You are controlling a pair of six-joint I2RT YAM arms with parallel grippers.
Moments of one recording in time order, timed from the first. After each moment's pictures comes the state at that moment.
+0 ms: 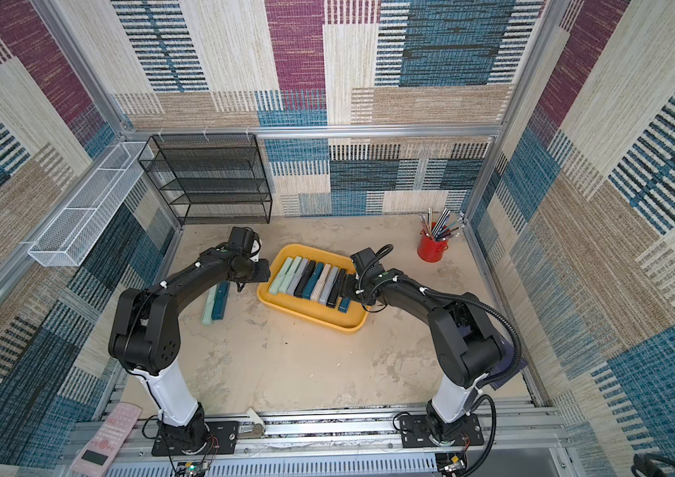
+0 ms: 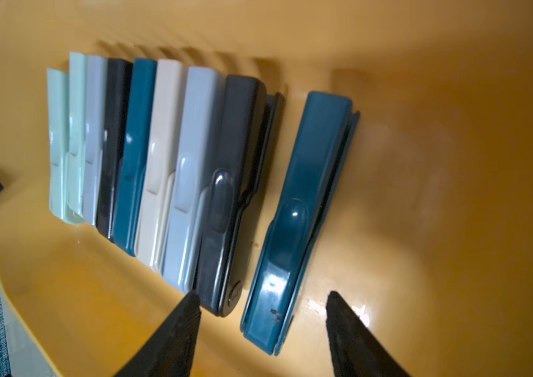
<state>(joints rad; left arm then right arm) -0.25 1.84 1.35 -0.56 0.03 -0.23 0.48 1.72 1.09 -0.35 -0.14 0.71</state>
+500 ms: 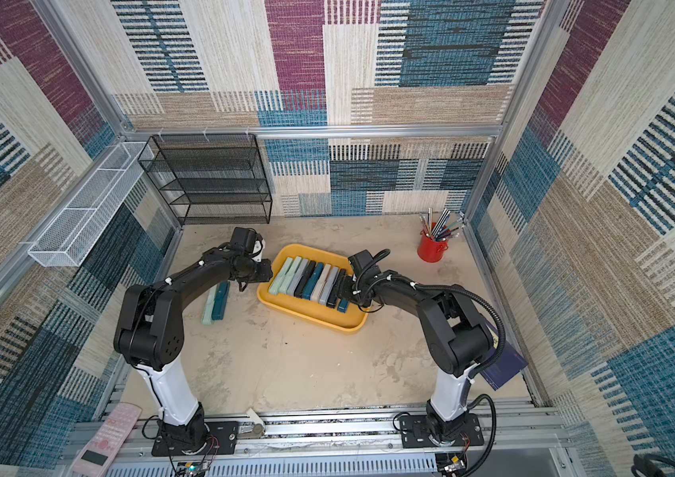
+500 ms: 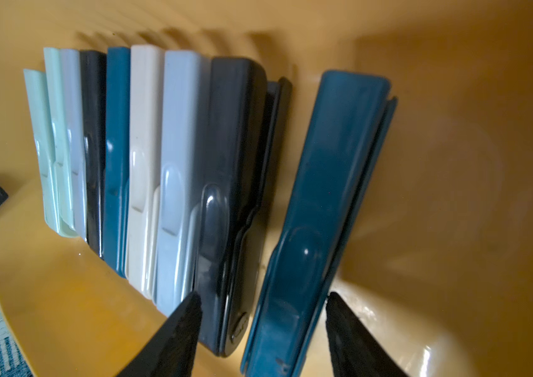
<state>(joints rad) -0.25 1.88 1.37 -0.54 0.09 -0.23 0.48 1.80 1.10 -0.28 -0.21 0.76</state>
